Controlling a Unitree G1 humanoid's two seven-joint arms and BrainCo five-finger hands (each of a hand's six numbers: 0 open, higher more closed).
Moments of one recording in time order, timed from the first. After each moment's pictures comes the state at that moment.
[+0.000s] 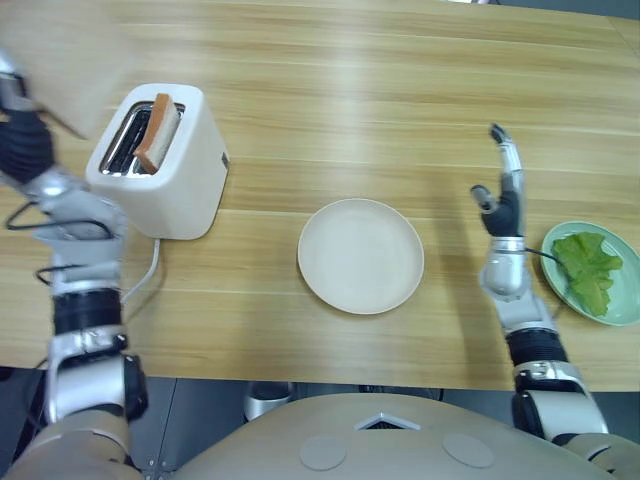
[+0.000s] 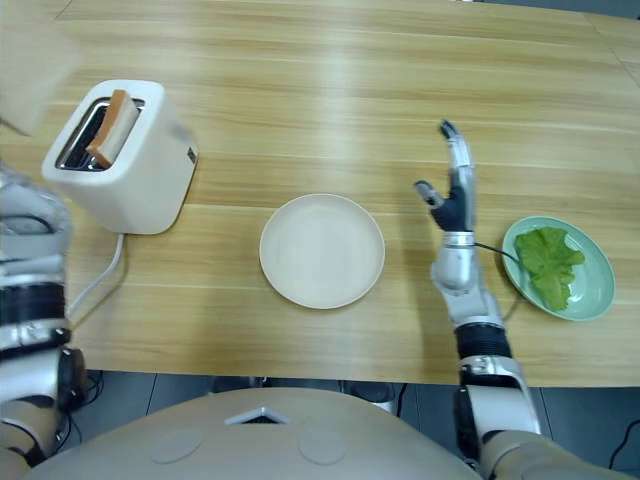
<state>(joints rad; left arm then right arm) -0.24 0.51 0.12 0.05 0.27 -0.71 0.66 -0.16 -0.42 -0.11 0.52 -0.52 -0.66 -0.54</state>
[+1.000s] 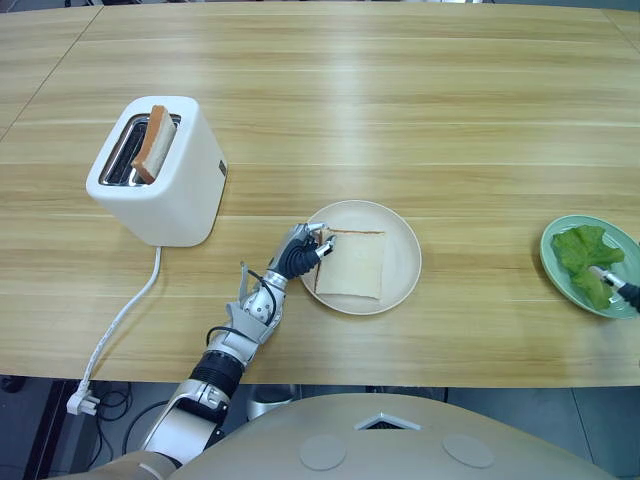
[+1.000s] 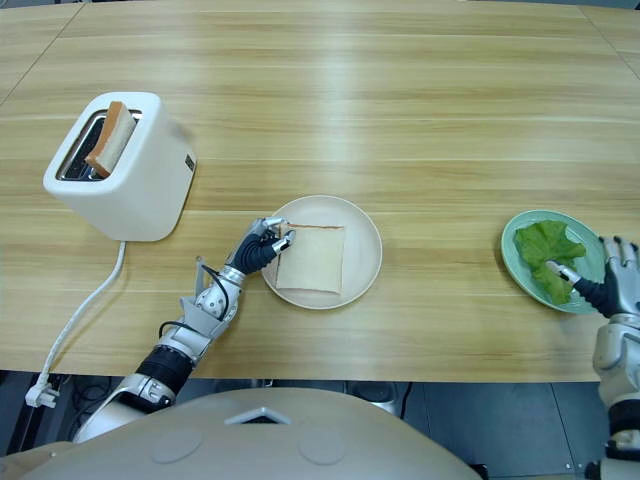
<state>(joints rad) -0.07 0.20 -0.34 0.51 0.45 -0.59 0.23 0.11 -0.86 -0.08 0.88 -0.71 -0.18 -0.55</state>
